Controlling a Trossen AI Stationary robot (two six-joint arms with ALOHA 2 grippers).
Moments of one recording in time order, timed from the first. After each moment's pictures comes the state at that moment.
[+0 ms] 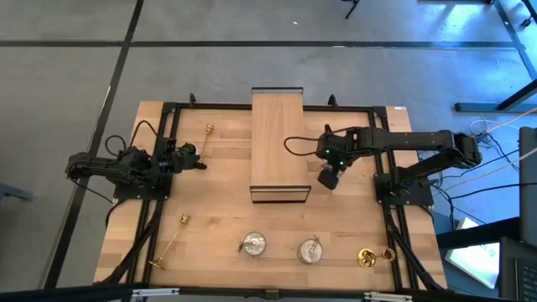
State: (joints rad) left arm -0.08 0.02 0.03 0.44 -0.18 -1.10; right arm -0.11 1.32 1.03 -0.96 -0.08 0.39
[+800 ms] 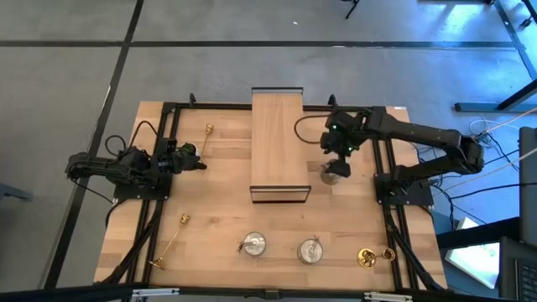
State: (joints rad) left arm -0.08 0.02 0.03 0.44 -0.16 -1.12; right arm -0.37 1.27 1.03 -0.96 -0.30 -0.19
